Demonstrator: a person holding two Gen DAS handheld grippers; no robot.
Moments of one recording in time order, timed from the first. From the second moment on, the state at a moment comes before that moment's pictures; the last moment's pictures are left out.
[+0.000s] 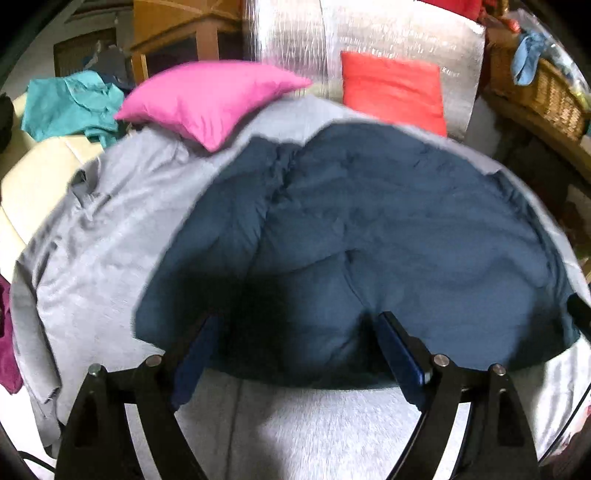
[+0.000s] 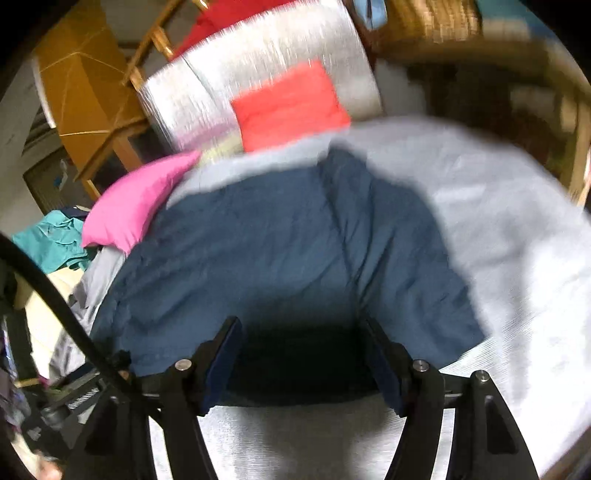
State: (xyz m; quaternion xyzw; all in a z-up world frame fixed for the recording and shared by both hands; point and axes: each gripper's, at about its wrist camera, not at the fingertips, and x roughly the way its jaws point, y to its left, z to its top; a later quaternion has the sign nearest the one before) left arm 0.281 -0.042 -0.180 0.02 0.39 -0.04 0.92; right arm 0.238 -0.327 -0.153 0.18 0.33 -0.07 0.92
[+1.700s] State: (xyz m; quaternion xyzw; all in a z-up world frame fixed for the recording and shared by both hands) left arm 0.056 -0.023 0.030 0.08 0.19 -0.01 0.98; right arm 0.043 -0.239 0.020 0.09 0.26 -0.08 0.96
